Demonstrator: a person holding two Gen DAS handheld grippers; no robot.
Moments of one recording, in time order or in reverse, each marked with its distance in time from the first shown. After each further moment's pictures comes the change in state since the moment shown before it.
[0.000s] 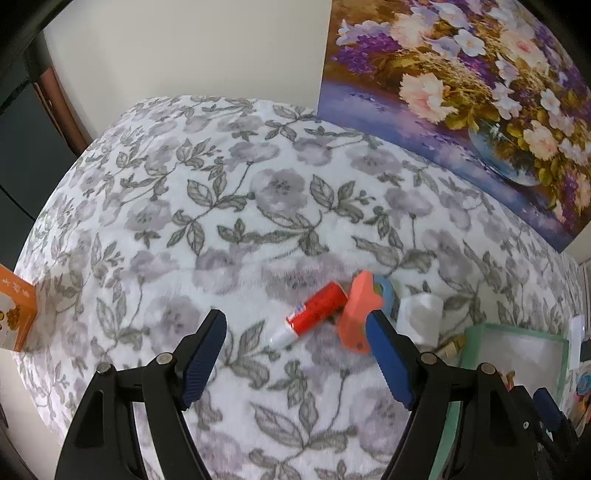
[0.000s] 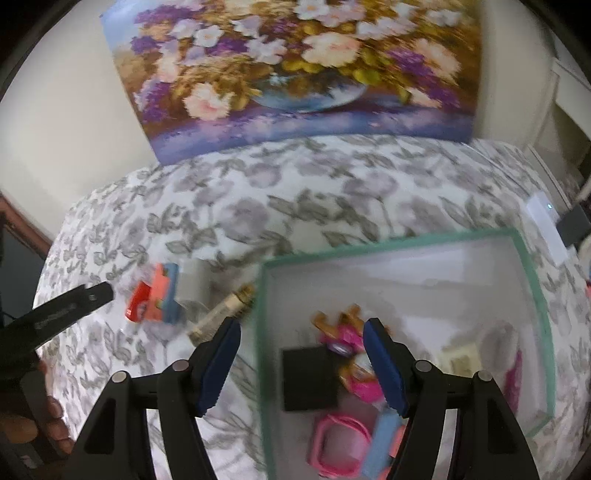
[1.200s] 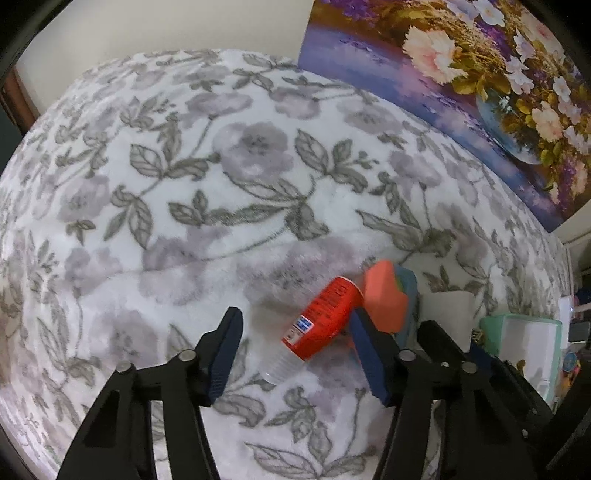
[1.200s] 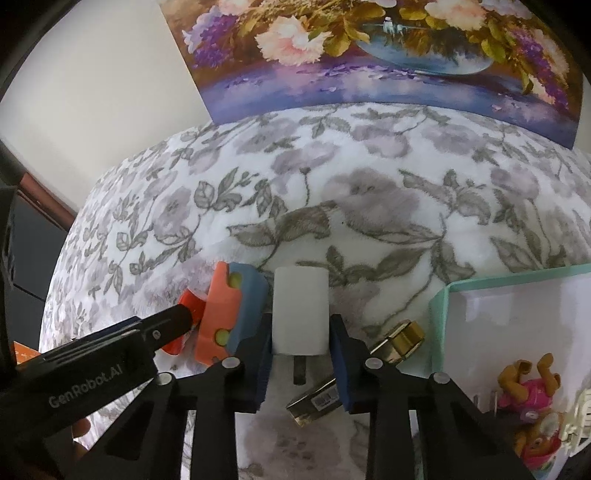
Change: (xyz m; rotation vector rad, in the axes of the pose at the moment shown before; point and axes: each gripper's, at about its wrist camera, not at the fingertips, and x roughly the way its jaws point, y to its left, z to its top) left arm 0.069 0.015 0.008 0.046 0.155 -0.172; right arm 0.095 0.088 0.009 -0.070 0.069 0.152
